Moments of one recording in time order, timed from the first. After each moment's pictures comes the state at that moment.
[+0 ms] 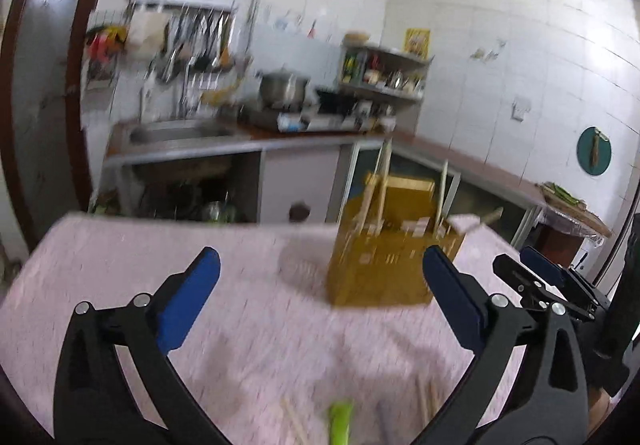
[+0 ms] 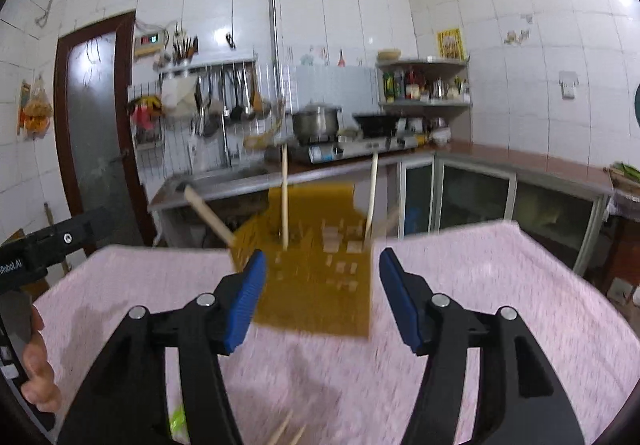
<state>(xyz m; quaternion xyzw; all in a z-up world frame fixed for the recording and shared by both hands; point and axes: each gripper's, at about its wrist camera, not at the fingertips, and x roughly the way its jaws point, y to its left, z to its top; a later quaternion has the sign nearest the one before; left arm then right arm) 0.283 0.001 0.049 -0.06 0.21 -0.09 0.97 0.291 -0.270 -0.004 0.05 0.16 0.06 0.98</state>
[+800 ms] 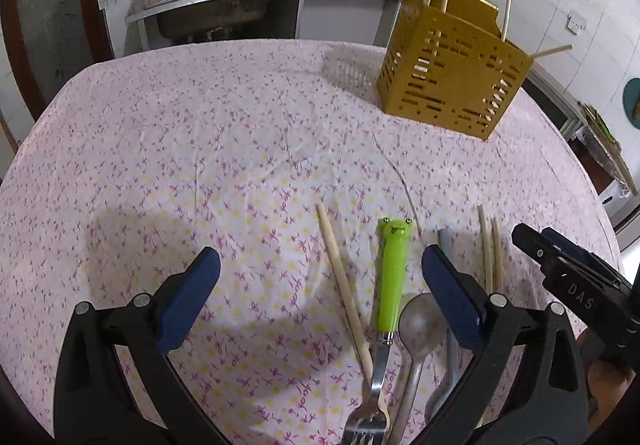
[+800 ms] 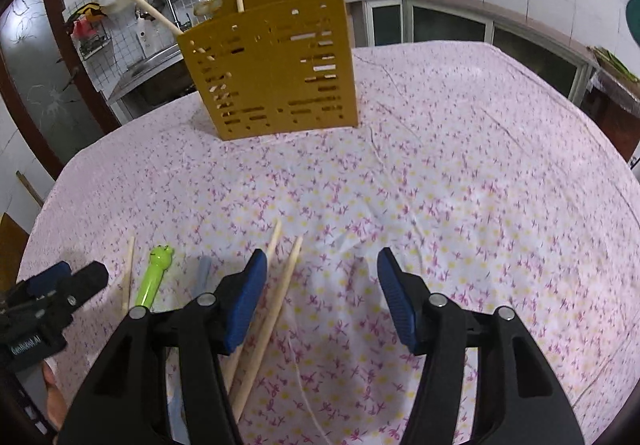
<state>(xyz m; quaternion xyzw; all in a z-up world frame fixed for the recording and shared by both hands) 0.273 0.005 -0.058 -0.05 0.45 -0.04 0.89 0.291 -0.264 -0.096 0.10 0.42 0.01 0.90</state>
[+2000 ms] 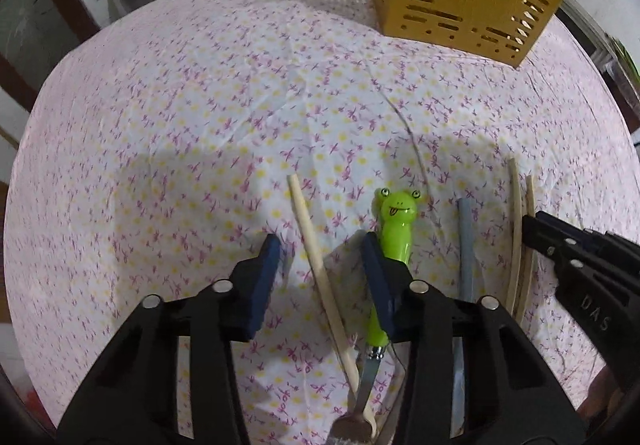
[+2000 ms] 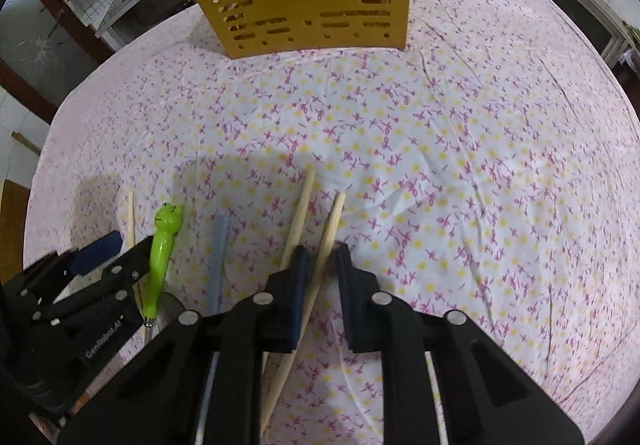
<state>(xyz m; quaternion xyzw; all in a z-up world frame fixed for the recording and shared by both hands) 0.324 -0.038 -0.080 0.03 0.58 -0.02 0.82 0.343 -0.238 -0.112 0.08 0.57 0.05 0.81</state>
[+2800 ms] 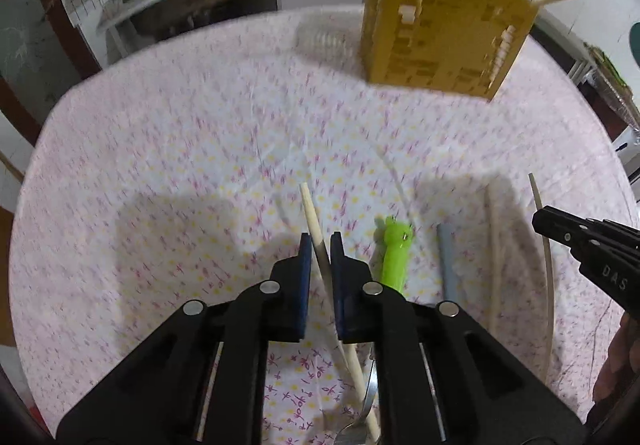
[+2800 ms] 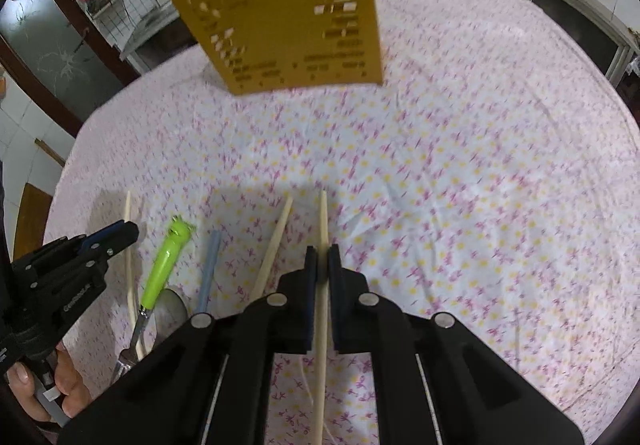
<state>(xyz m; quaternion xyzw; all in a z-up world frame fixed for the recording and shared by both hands) 0.310 -0.030 -0.044 0.03 0.50 -0.05 0.86 0.315 -0.282 -0.079 0.10 0.51 0.07 0.85</state>
